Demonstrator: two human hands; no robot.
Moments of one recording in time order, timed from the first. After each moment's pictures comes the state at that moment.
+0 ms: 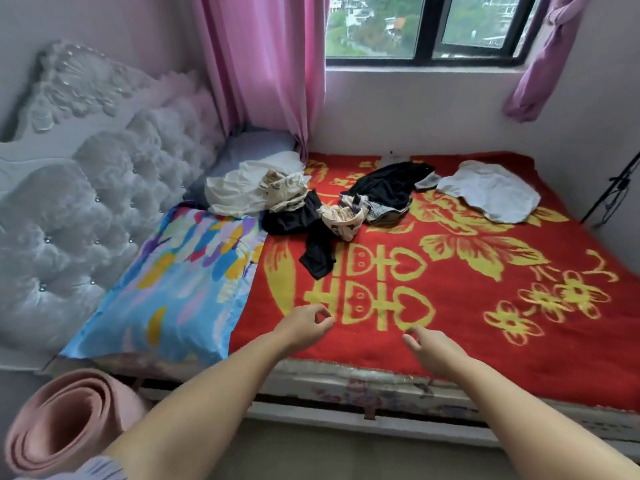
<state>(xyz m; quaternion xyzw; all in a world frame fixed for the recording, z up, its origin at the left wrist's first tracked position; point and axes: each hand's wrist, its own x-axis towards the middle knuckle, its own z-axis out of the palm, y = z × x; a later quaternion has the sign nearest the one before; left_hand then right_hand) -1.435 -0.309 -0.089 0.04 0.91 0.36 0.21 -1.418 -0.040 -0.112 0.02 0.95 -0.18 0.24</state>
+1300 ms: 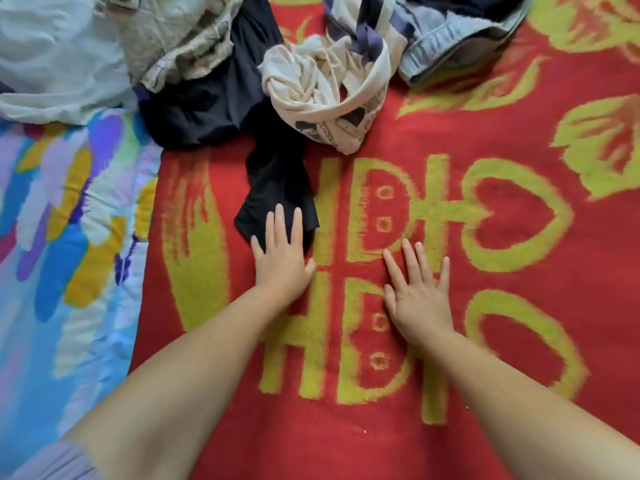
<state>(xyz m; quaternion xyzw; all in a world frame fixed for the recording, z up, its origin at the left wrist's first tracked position) -1.883 -0.263 -0.458 -0.01 0.98 -0.02 0.18 -1.820 -0.042 -0.509 -0.07 0.98 -0.04 0.18</state>
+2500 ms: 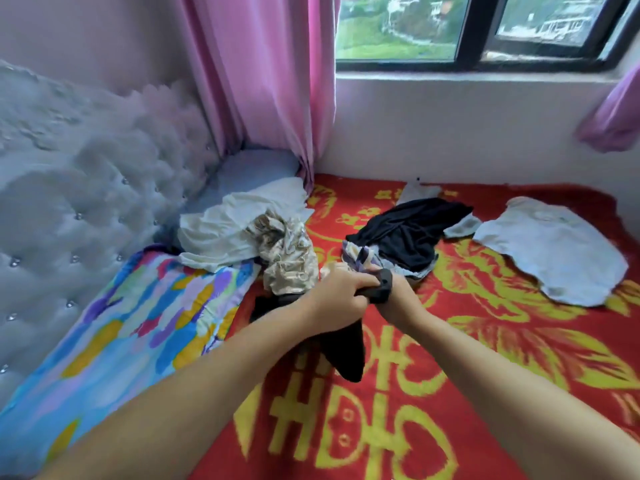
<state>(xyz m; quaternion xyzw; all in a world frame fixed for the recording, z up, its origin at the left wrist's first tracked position) -1.809 -0.178 0.015 0.20 0.90 0.38 0.06 -1.862 -0.035 -0.055 -0.13 0.90 -0.41 0.05</state>
